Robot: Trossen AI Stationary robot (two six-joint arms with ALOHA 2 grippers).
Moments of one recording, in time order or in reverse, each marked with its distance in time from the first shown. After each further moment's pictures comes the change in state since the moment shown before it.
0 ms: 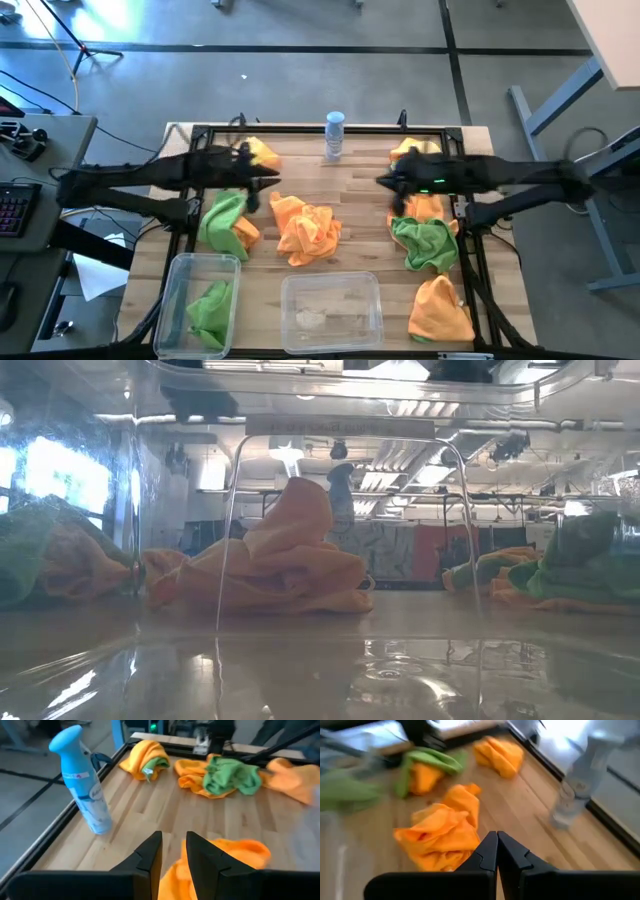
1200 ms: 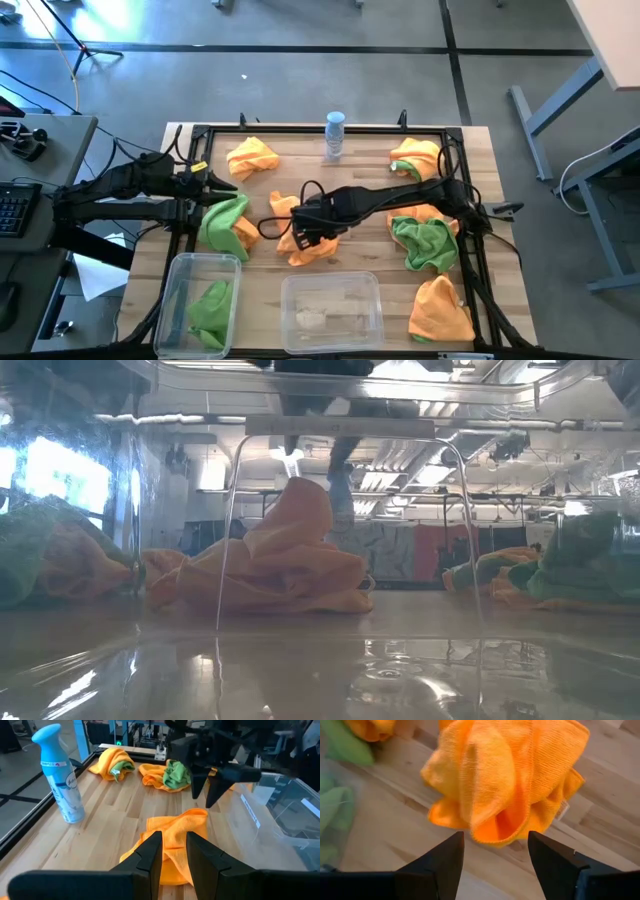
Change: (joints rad) left arm 0.000 -0.498 -0.122 -0.290 0.173 -0.003; right arm 0.114 1.035 0.957 -0.571 -0.275 0.892
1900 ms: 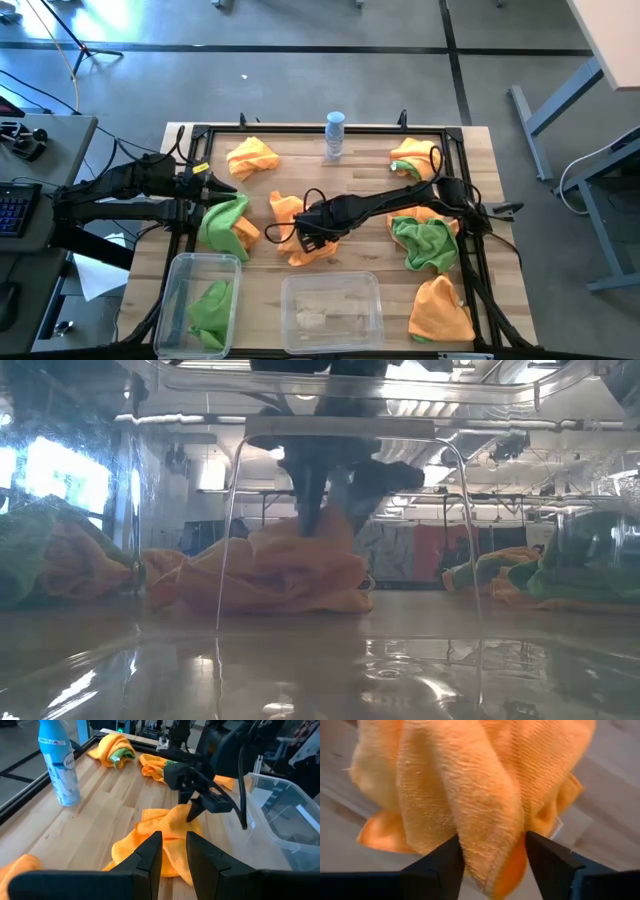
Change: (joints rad) left arm 0.000 0.000 0.000 -0.038 0.002 -0.107; right arm -0.024 0.000 -0.270 0.216 0.009 -0.076
